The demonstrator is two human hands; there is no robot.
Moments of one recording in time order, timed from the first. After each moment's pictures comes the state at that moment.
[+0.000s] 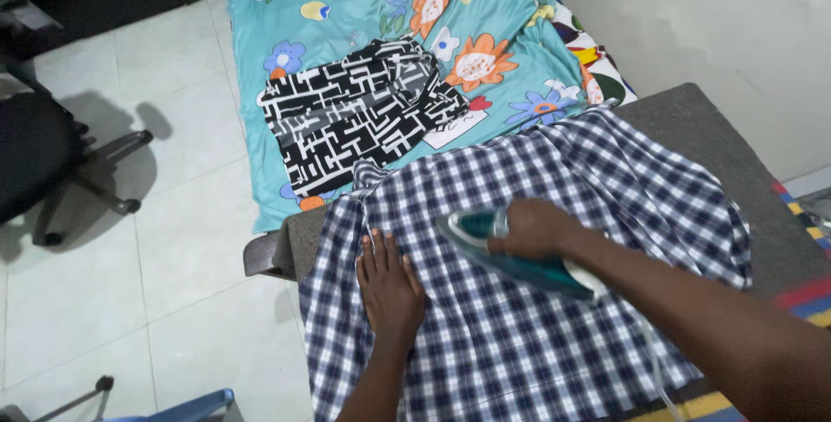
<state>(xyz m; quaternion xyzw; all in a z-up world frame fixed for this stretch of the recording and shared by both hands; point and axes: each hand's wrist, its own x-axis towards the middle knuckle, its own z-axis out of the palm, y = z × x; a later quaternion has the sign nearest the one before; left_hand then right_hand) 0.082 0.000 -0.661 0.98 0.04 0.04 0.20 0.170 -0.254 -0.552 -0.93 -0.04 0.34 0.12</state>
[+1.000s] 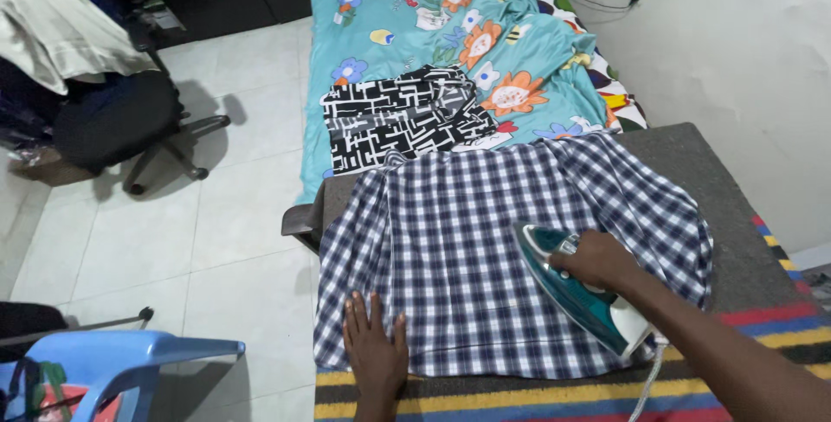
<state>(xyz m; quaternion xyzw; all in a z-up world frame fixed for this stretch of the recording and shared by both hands) -0.099 -0.003 -0.651 0.96 0.22 -0.01 0.18 0.075 -0.358 -0.544 -0.93 0.09 0.33 0.13</state>
